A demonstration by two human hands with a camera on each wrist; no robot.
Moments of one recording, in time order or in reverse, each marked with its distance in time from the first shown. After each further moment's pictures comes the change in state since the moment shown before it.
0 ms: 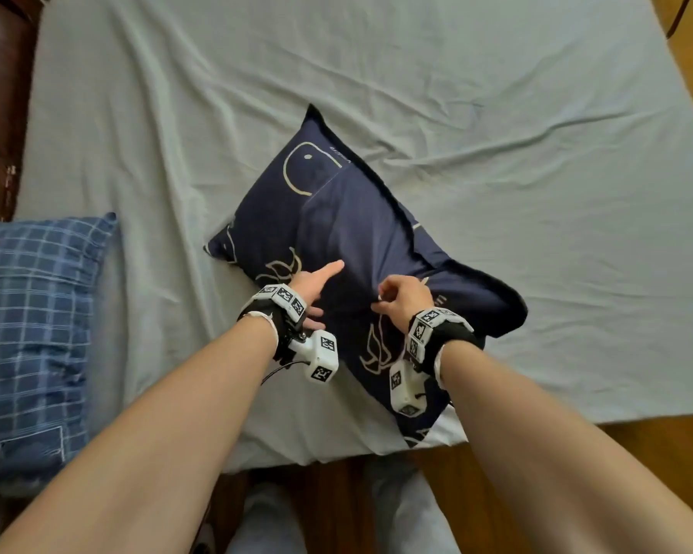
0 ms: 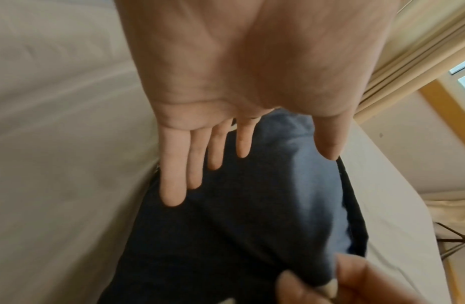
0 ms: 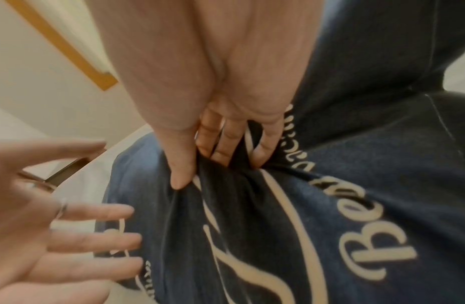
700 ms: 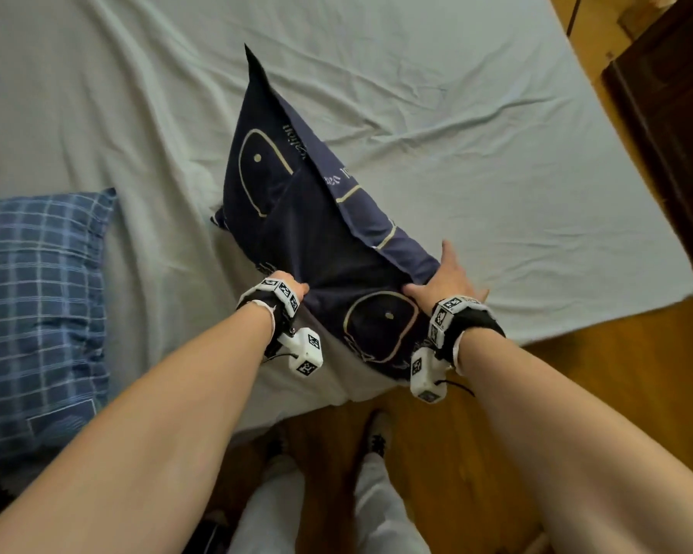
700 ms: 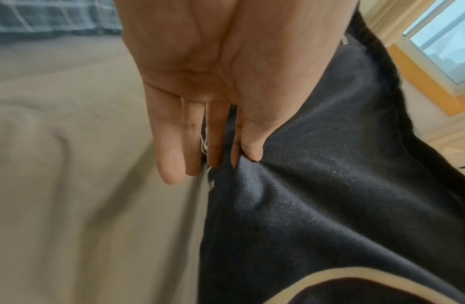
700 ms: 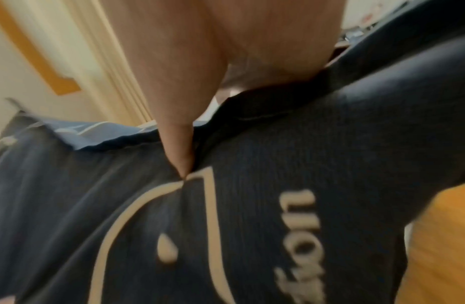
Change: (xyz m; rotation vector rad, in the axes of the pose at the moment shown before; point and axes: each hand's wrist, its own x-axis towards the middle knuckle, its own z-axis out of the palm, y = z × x) left_hand -0.025 -0.114 -0.111 0.452 0.252 0.217; right_hand -0.143 -0.033 0.065 -0.258 0.338 0.474
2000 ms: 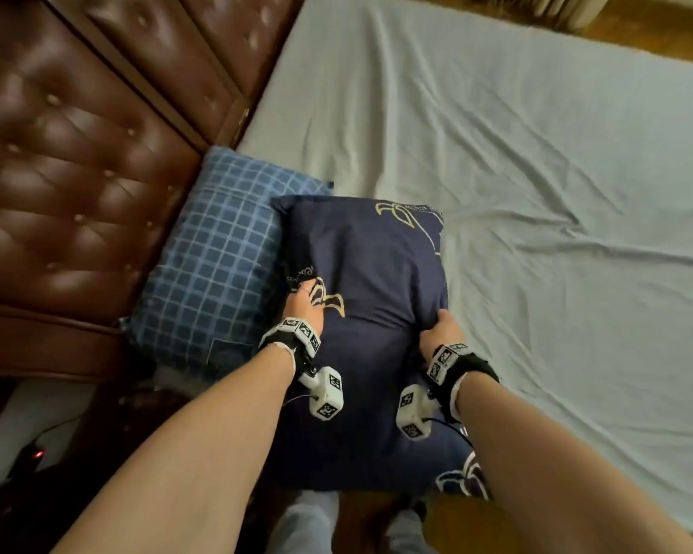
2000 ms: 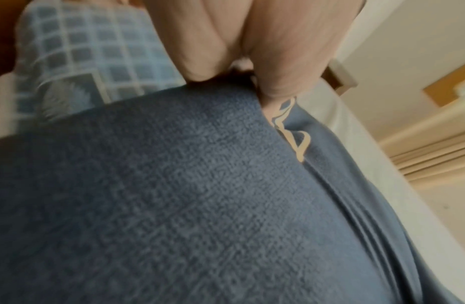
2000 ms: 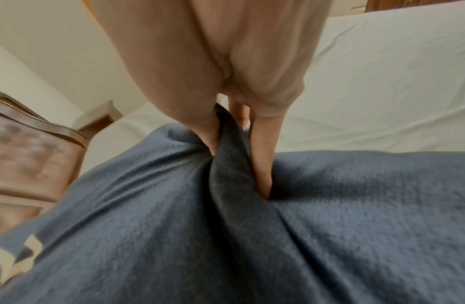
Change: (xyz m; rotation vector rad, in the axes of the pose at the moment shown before) left_hand 0.011 -0.208 -0.192 -0.309 0.353 0.033; right_hand -0.117 -0.236 0.135 0.052 -0.300 -0.333
